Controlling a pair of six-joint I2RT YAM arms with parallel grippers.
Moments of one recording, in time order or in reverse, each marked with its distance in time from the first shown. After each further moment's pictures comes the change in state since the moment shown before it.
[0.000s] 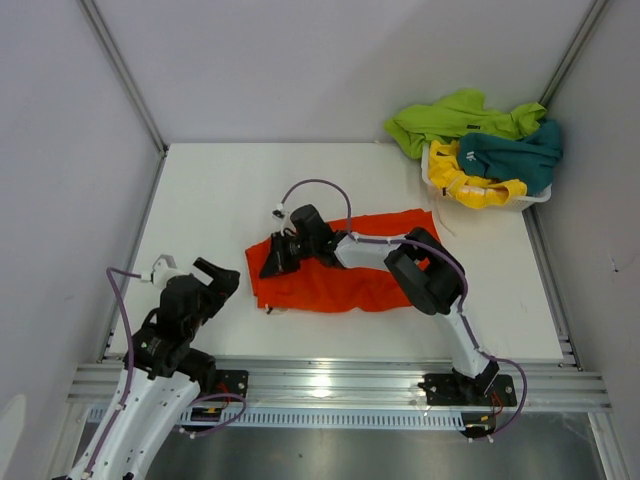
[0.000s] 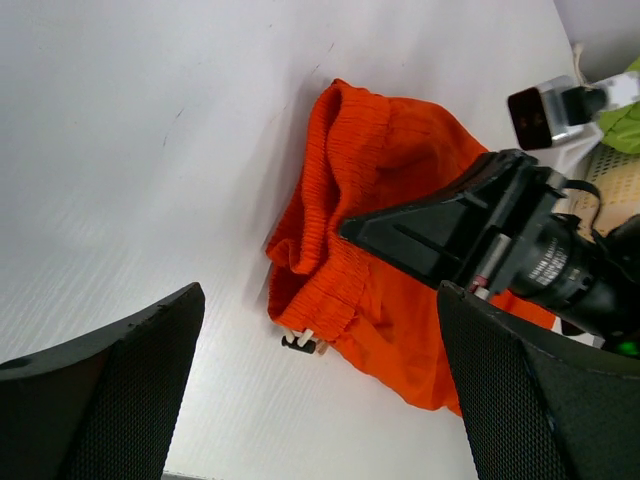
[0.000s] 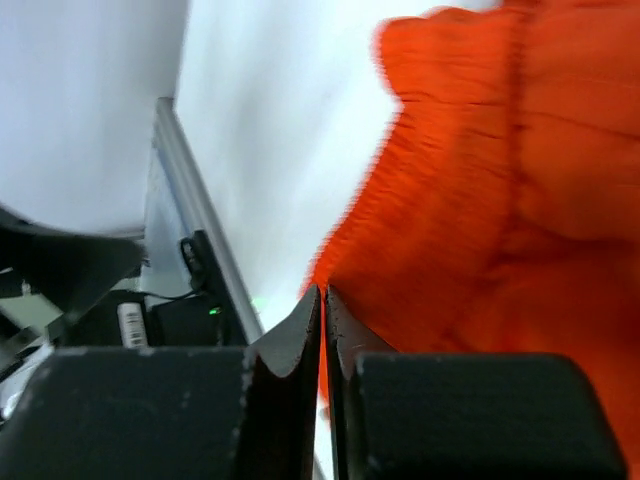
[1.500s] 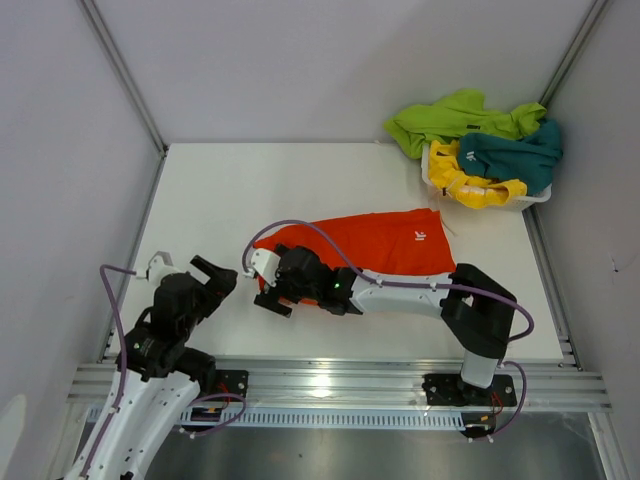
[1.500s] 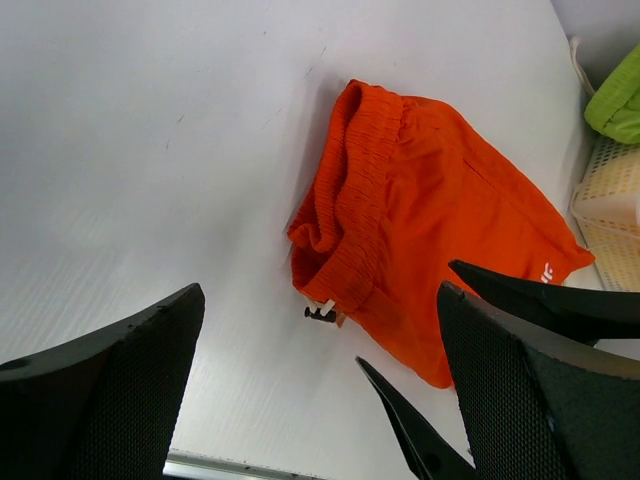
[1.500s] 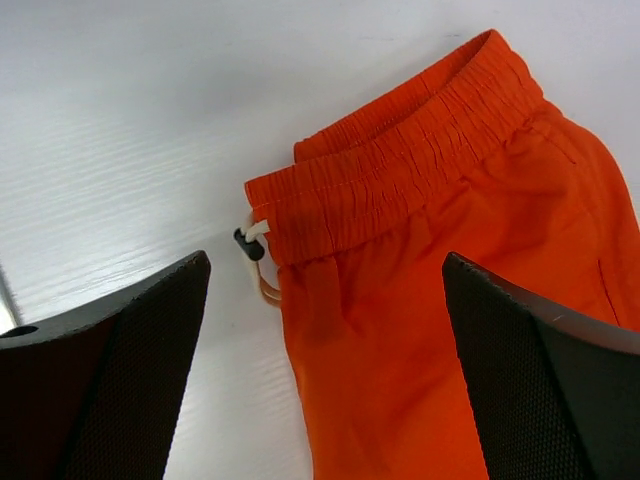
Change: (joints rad) left arm 0.000 0.015 0.074 -0.064 0.007 0.035; right arm 0.289 -0.404 -0.267 -0.145 0.662 -1.022
